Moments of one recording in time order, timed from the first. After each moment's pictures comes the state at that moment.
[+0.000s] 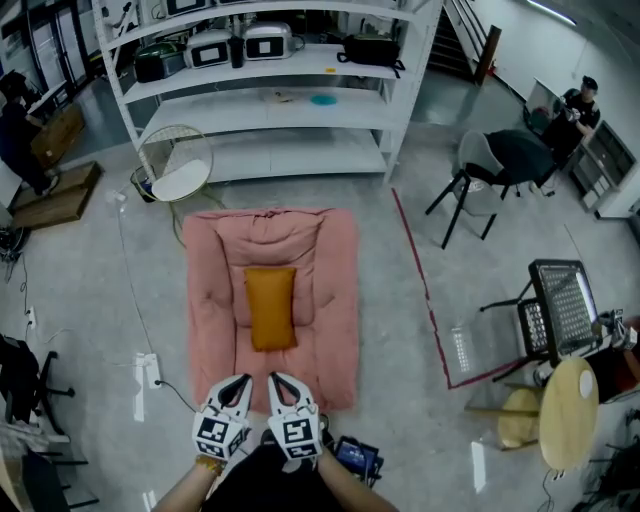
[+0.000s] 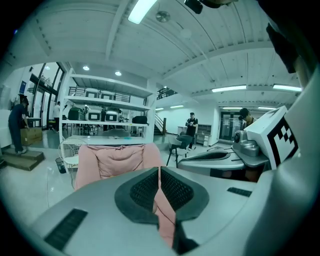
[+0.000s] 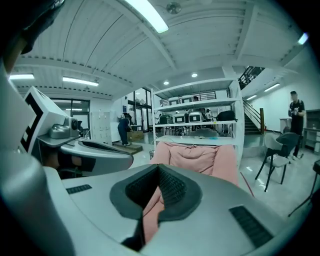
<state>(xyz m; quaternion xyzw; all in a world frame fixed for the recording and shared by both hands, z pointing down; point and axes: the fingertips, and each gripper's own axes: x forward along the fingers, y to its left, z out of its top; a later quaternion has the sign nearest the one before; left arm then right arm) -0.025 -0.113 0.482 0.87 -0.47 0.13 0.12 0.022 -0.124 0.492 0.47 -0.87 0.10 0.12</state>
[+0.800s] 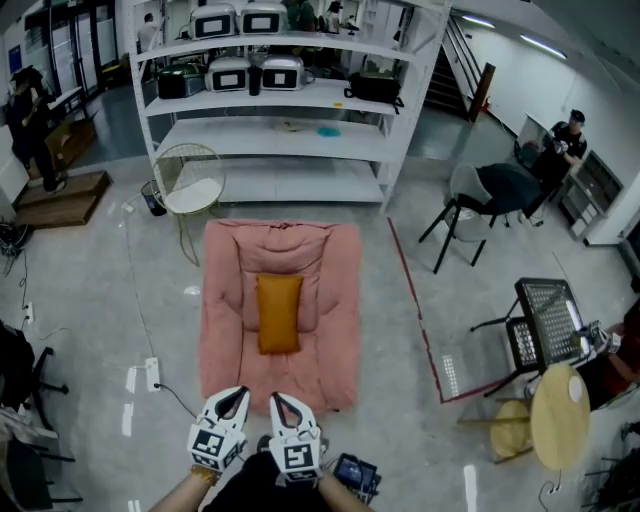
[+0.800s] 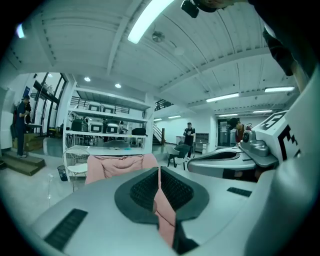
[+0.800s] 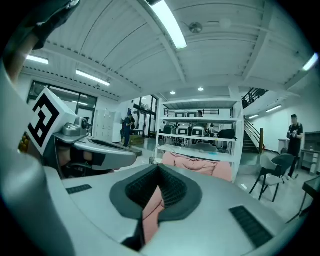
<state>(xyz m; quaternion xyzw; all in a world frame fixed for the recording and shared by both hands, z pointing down) -0.078 0.006 0.428 0.87 -0.47 0.09 0.08 -0.018 0.013 0.437 0.48 -0.87 0.01 0.13</state>
